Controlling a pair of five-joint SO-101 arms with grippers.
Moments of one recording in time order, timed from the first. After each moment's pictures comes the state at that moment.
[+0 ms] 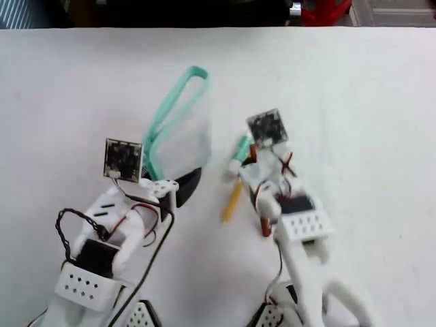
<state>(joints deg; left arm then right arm) 14.4 -76.8 78.4 40.1 10.1 -16.5 -42.3 70.0 21.2 12.4</state>
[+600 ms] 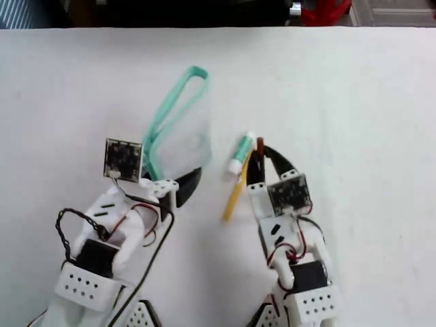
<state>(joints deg) 14.4 -76.8 78.4 40.1 10.1 -16.0 -98.2 96.3 16.6 13.5</state>
